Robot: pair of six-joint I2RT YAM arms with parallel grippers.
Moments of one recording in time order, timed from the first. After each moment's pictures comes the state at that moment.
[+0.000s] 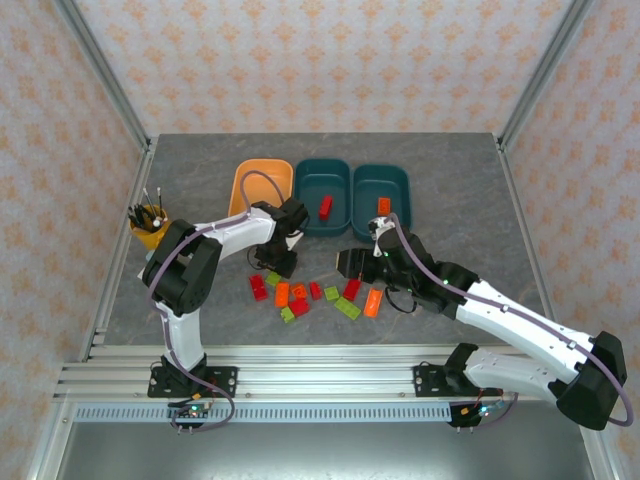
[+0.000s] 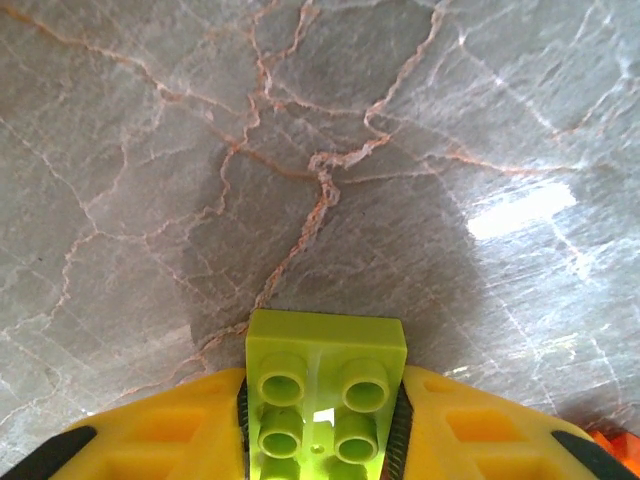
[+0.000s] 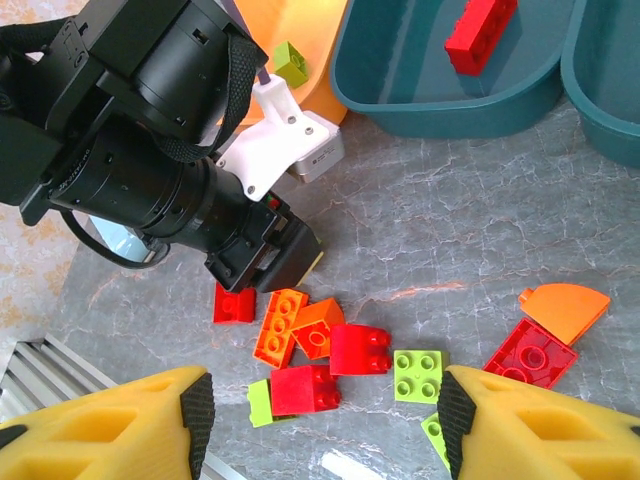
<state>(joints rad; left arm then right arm) -0.50 1.90 1.25 -0.92 -0.03 -0.16 0.84 1.01 0.81 -0.42 0.01 0.74</state>
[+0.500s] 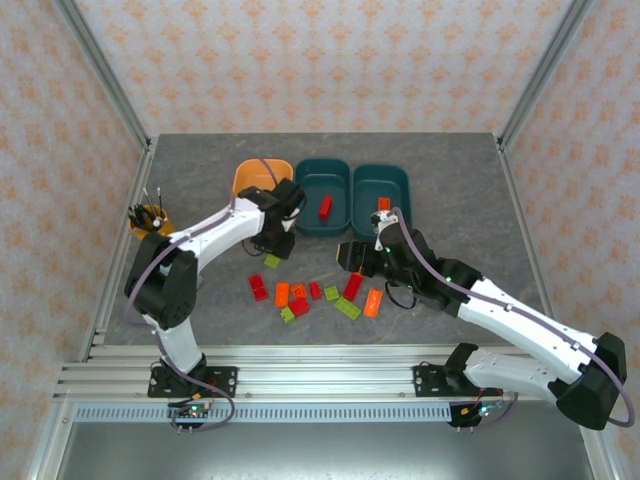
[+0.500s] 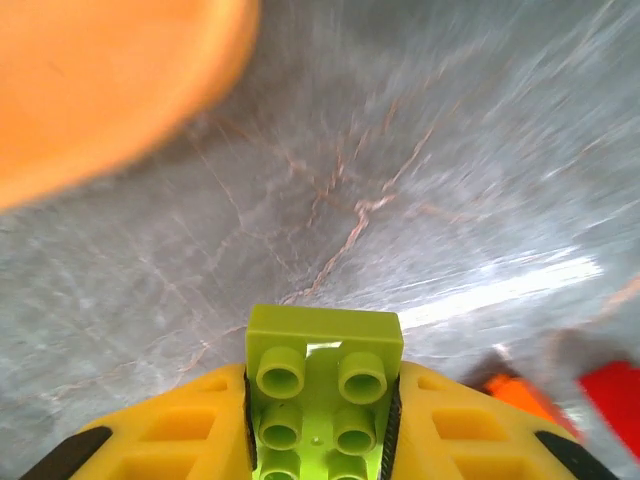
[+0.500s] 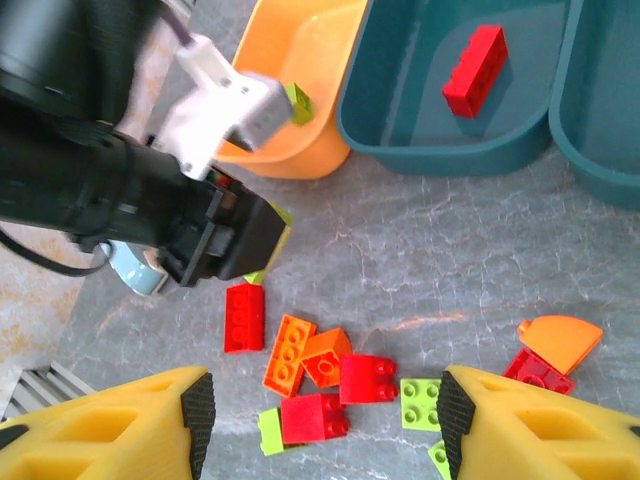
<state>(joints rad) -0.49 1.76 1.38 -1.02 -0.09 -0.23 0.84 1.01 0.87 -0.43 0.06 0.74</state>
